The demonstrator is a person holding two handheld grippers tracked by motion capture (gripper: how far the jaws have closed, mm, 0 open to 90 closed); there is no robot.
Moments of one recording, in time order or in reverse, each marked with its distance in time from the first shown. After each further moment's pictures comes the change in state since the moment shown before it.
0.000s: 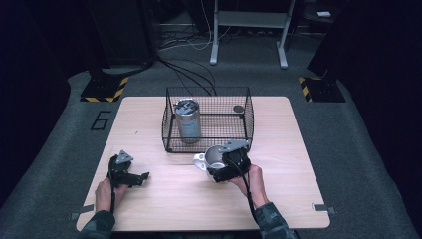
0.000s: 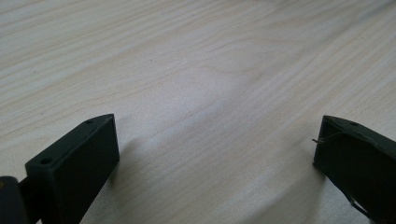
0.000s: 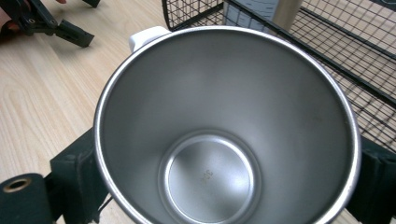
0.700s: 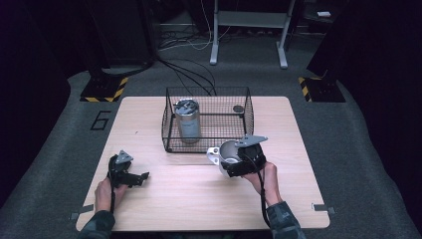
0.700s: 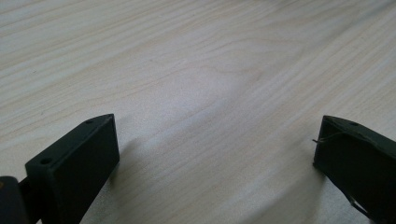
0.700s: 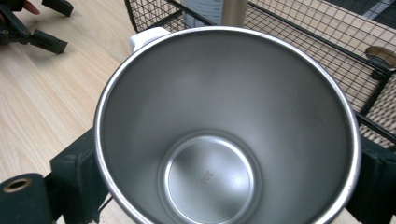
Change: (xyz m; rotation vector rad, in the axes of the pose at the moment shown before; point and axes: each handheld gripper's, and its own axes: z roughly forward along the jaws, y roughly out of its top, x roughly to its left) left arm 0.000 0.000 0.000 0.001 -0.001 -0.001; right arm -0.028 -0.006 -0.033 -0.010 -0.061 0.056
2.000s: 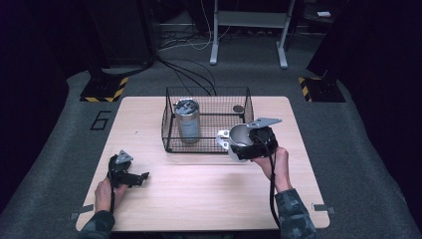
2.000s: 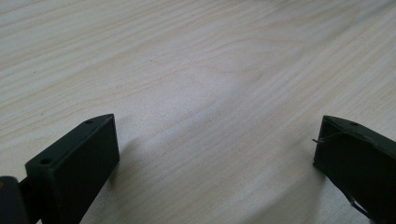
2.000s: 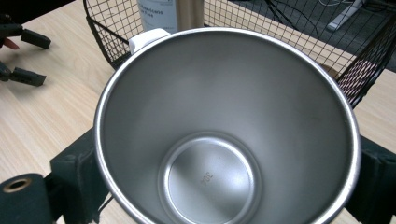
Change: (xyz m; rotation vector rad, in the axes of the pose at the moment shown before) left arm 0.001 0.000 -0.001 0.015 -0.004 0.010; right arm -0.033 0.034 -0.029 -0.024 -0.055 0.040
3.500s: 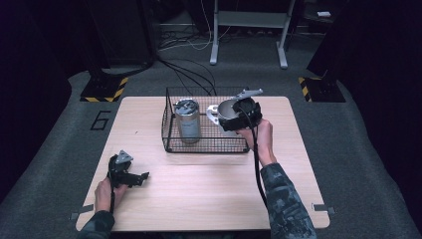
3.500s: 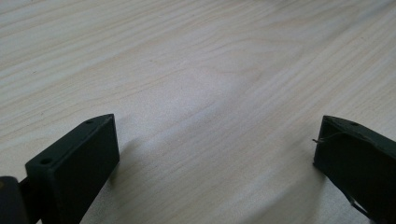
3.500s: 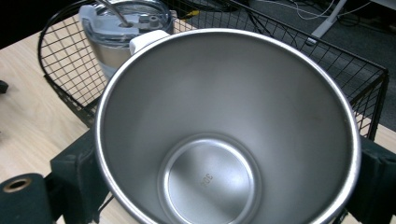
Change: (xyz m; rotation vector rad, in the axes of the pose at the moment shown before) left arm 0.000 -0.001 0.001 -0.012 0.005 0.000; right arm -0.013 0.074 0.043 -0.020 -0.075 -0.006
